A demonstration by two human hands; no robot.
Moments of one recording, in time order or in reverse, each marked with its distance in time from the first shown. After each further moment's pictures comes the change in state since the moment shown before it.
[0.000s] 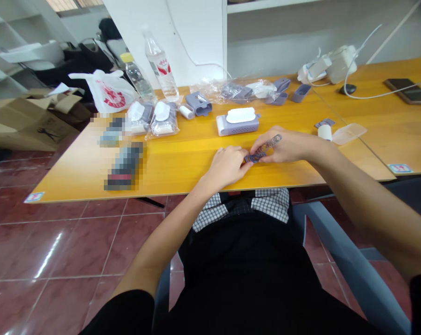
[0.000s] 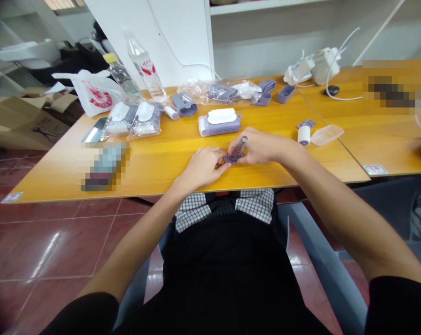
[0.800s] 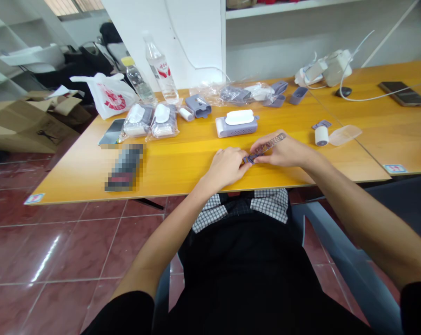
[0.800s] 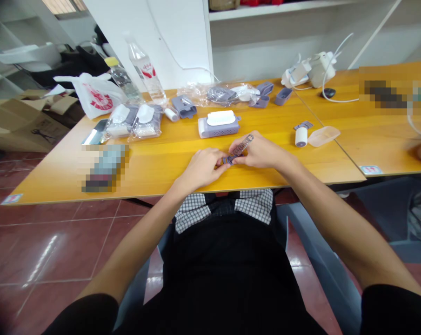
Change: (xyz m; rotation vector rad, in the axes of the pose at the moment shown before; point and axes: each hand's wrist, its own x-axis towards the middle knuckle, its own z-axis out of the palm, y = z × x) left_hand 0.000 0.000 -0.001 -0.007 0.004 0.014; right_hand -0.012 0.004 0.023 -0.007 0.229 0.079
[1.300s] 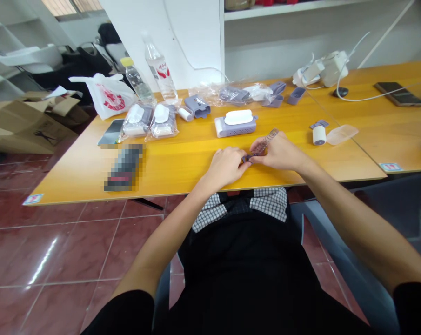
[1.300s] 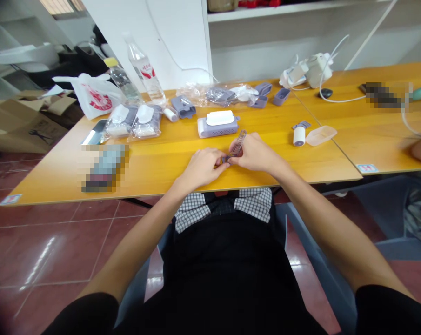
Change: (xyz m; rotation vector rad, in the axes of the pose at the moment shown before) left_hand 0.001 0.001 0.002 0.006 0.008 -0.020; right_hand 0.000 -0.020 0.014 -0.072 0.143 0.175
